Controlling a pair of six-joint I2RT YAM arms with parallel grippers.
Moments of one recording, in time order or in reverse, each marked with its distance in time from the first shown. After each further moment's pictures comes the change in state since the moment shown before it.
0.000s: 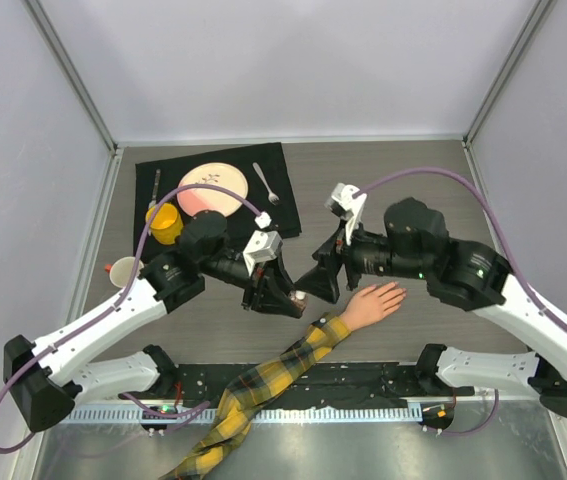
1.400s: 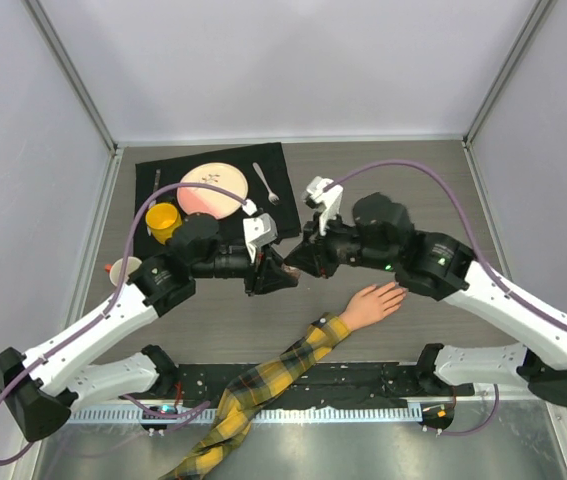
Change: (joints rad) left arm 0.035 -0.050 0.003 -0.097 -0.379 0.011; right arm -0.074 0.109 -0.043 0.125 -0.093 -0.062
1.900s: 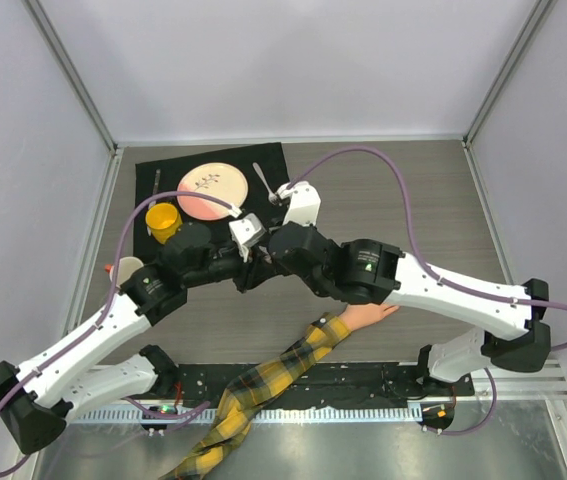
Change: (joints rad) left arm 0.023 -0.087 -0.086 -0.082 -0.321 0.058; right arm 0.313 0.323 0.212 -0.154 0.932 0.486
